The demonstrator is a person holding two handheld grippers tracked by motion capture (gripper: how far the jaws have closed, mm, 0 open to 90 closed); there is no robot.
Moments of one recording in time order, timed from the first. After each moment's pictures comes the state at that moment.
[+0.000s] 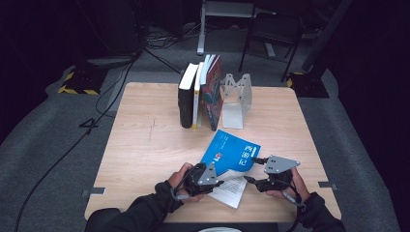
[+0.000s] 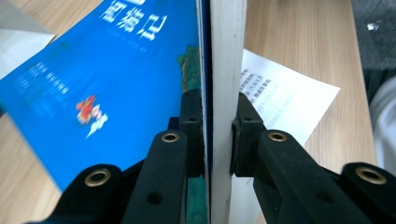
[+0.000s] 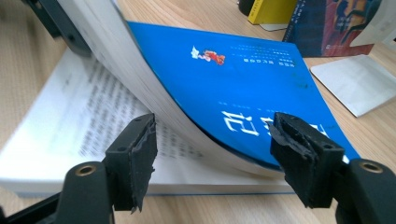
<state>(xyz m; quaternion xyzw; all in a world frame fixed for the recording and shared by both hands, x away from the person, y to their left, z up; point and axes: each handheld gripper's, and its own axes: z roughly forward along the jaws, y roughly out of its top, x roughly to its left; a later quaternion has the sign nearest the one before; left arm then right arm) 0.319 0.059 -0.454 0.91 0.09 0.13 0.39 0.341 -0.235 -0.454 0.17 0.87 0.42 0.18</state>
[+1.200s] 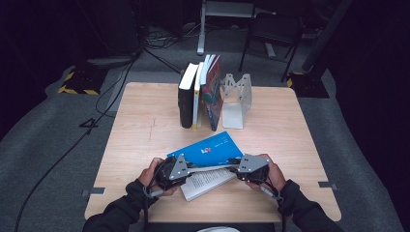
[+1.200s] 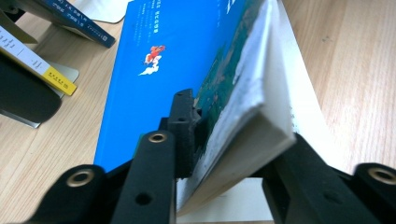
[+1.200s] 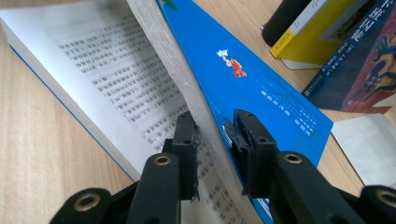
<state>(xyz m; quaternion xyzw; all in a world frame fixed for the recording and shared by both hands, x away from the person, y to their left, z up) 0.325 0.125 -0.447 0.90 0.15 0.19 0.36 0.354 -0.173 -0.455 0.08 0.89 0.39 0.22</state>
